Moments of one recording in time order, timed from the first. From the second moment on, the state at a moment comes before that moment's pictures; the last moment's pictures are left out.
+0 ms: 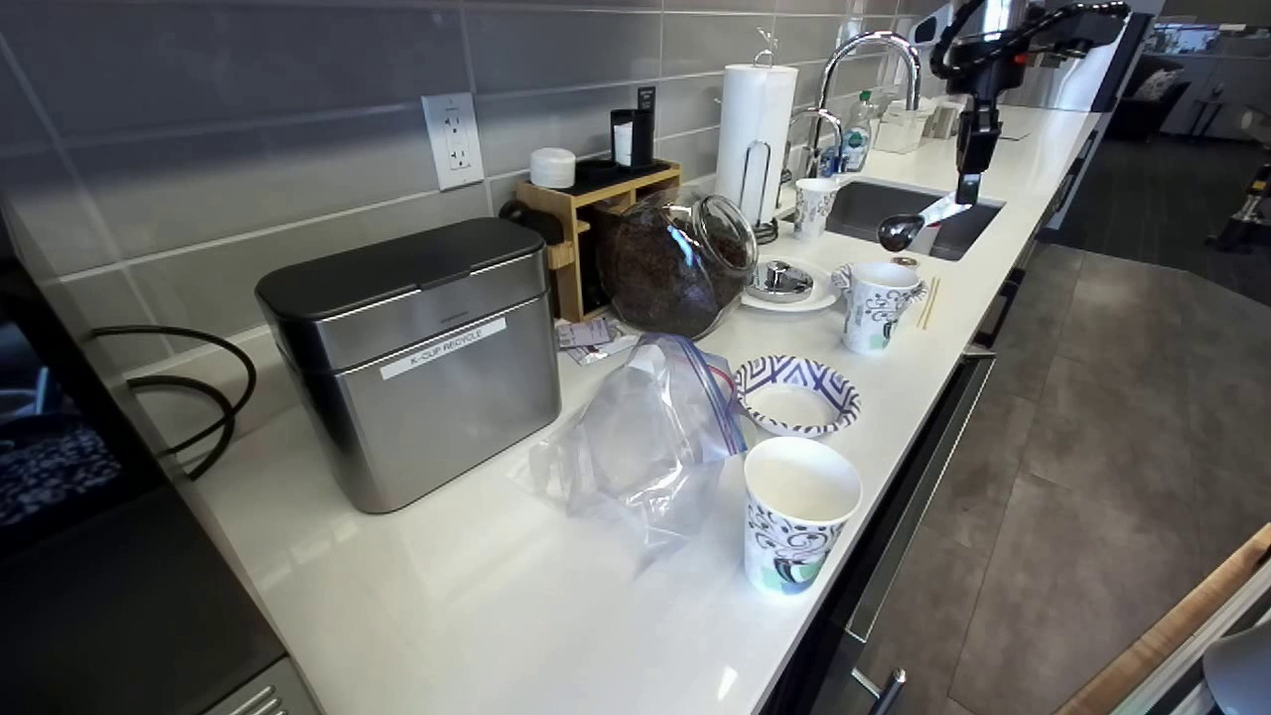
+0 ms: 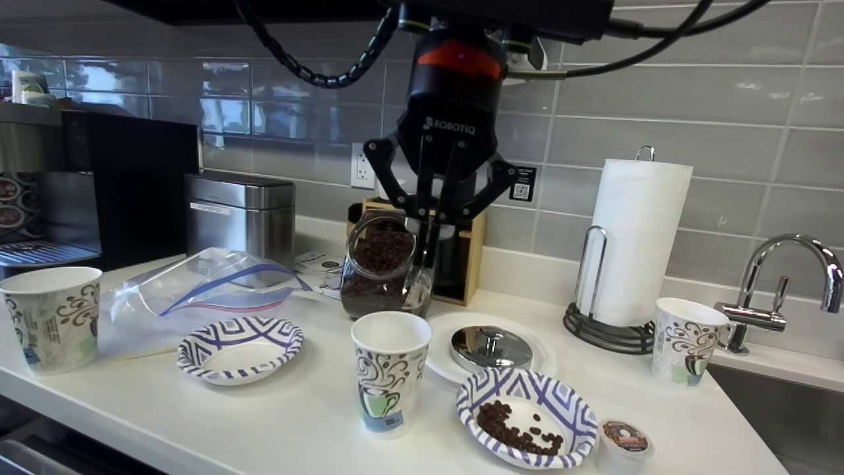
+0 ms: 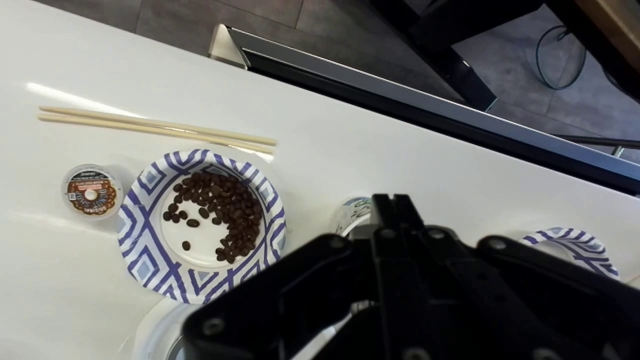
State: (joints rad) arm -0.08 -0.09 -0.07 -2.08 -0.10 1.84 -0.82
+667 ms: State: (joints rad) arm -0.04 -0.11 -0.05 -2.10 -0.20 1.84 -0.71
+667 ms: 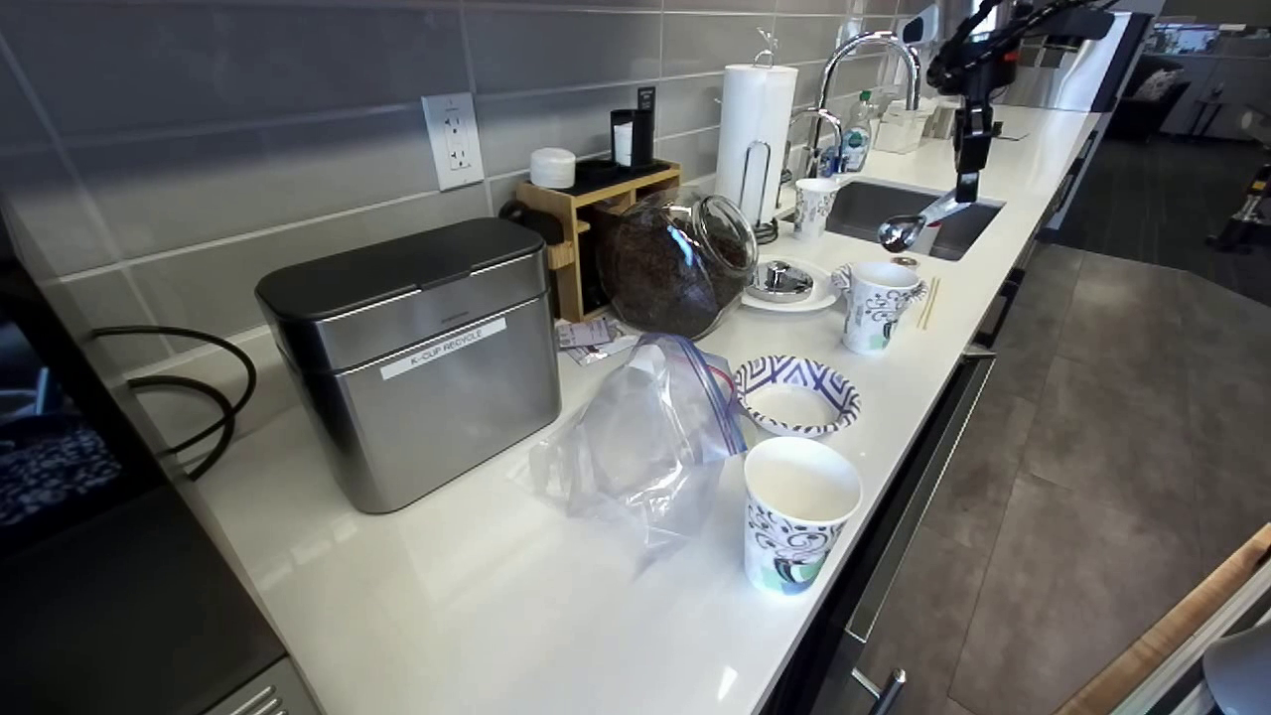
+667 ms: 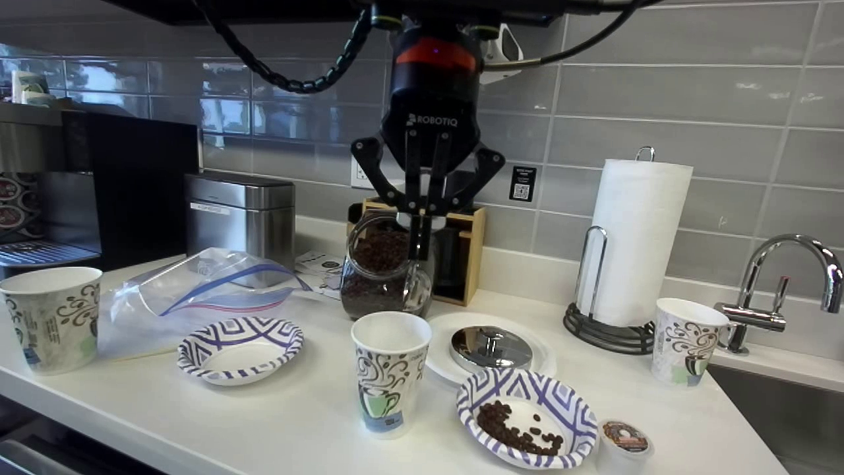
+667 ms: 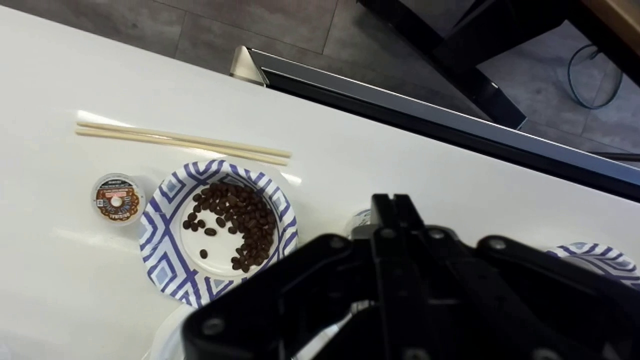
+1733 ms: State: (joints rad) arm 0.00 -0.12 0.00 -2.12 -0.30 1.88 -0.59
